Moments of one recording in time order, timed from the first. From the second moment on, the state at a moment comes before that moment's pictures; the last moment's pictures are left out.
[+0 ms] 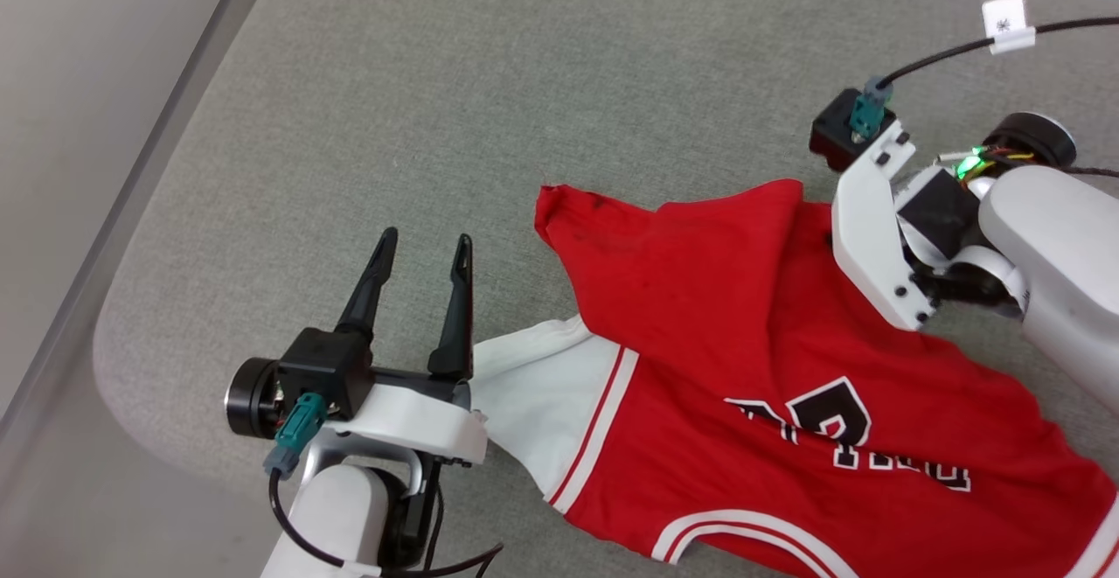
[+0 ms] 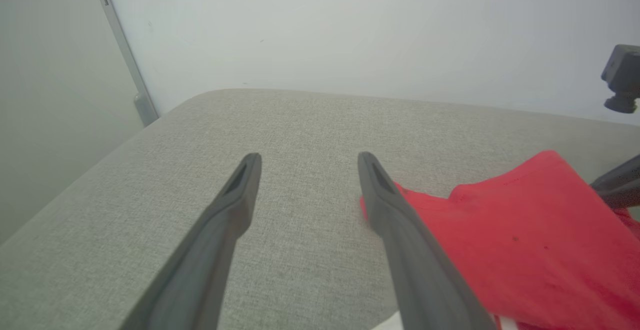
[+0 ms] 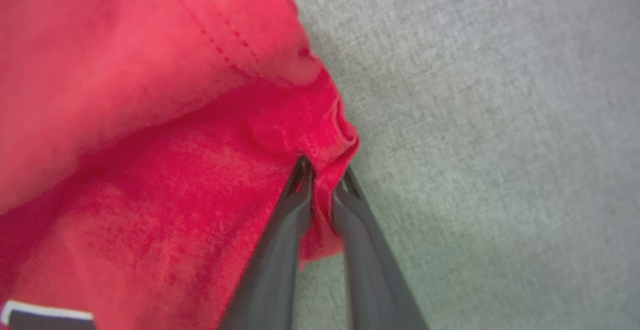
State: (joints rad) left arm -0.25 0.06 -0.23 0.12 -0.21 0.05 -0.26; right arm -1.14 -0.58 1.21 0.50 0.91 0.13 0.71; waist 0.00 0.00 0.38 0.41
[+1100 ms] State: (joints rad) left arm -0.17 0.05 -0.12 0.15 -0.13 -0.01 -0.26; right arm -1.15 -0.89 0.99 0.82 1.04 0.13 0.32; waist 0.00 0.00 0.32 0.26
